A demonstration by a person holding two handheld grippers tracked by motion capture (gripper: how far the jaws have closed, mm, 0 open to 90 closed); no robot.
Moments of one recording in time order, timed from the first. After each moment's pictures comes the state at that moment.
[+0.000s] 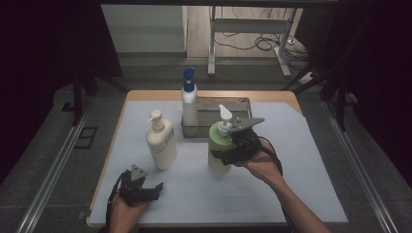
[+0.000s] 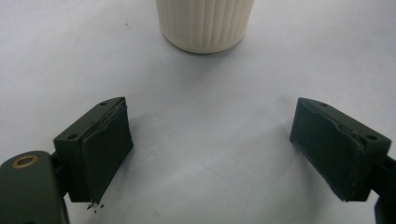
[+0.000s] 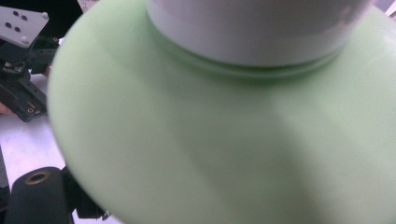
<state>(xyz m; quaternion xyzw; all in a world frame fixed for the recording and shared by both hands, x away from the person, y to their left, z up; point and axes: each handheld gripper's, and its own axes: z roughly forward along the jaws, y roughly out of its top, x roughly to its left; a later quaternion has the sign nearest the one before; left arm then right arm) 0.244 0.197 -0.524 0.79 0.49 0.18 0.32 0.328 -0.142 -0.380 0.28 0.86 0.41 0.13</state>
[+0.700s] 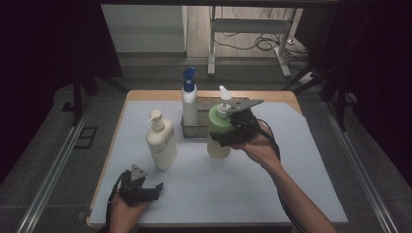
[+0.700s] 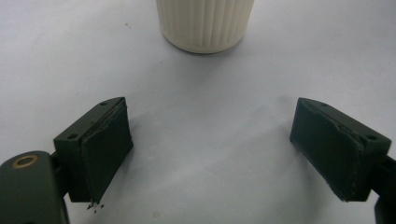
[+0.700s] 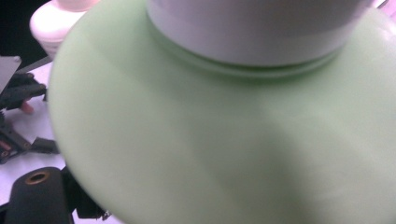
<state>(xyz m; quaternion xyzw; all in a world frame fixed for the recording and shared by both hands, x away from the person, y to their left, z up) 0.244 0.197 -0.524 0.79 0.49 0.18 0.32 0.358 -0.136 -0.350 0.30 0.85 0.41 0.15</state>
